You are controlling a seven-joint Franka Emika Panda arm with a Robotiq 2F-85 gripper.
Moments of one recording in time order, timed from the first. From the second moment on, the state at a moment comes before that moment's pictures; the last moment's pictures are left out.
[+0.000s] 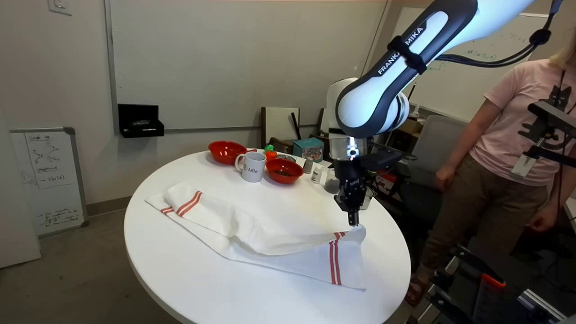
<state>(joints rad) 0.02 0.54 -0.04 -2.18 -0.04 2.27 0.01</state>
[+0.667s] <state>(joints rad) 0.02 0.58 0.00 -2.13 -0.09 2.17 -0.19</state>
